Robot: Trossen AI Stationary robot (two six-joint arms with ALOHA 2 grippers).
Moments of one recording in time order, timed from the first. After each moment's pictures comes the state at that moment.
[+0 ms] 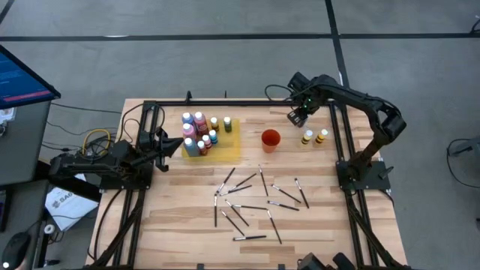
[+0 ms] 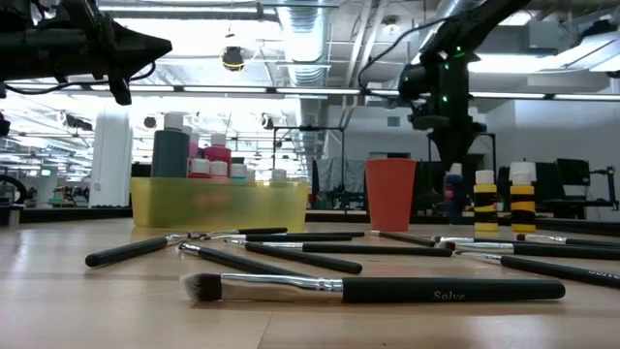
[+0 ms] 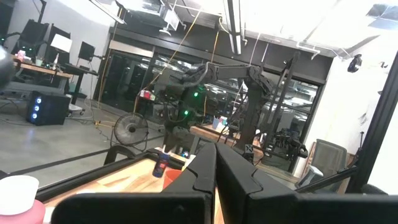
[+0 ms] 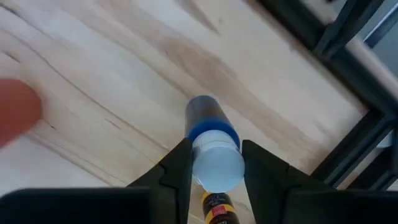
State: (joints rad) left arm 0.05 0.12 0.01 0.41 -0.28 -0.24; right arm -0.79 1.64 1.29 -1.09 0.12 0.10
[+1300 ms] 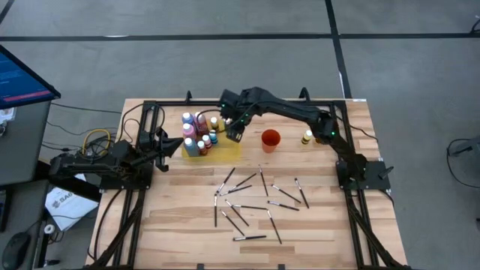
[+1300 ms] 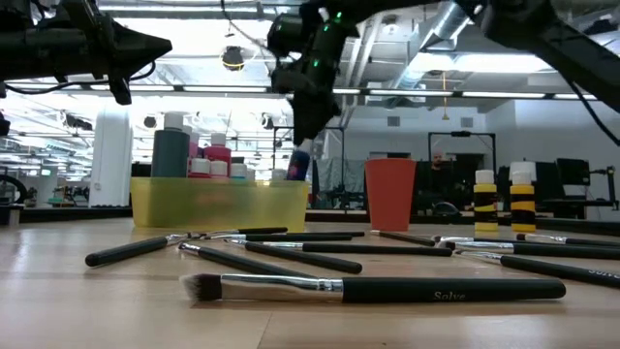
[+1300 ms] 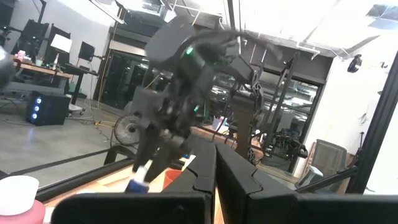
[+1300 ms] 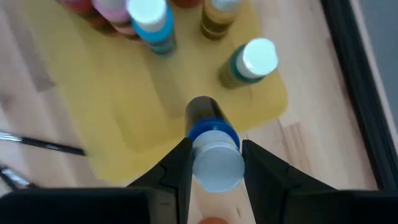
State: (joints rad) left arm 0.05 0.12 0.01 0.41 -0.28 -0.24; right arm -0.30 2.32 2.36 -1.27 0.07 0.02
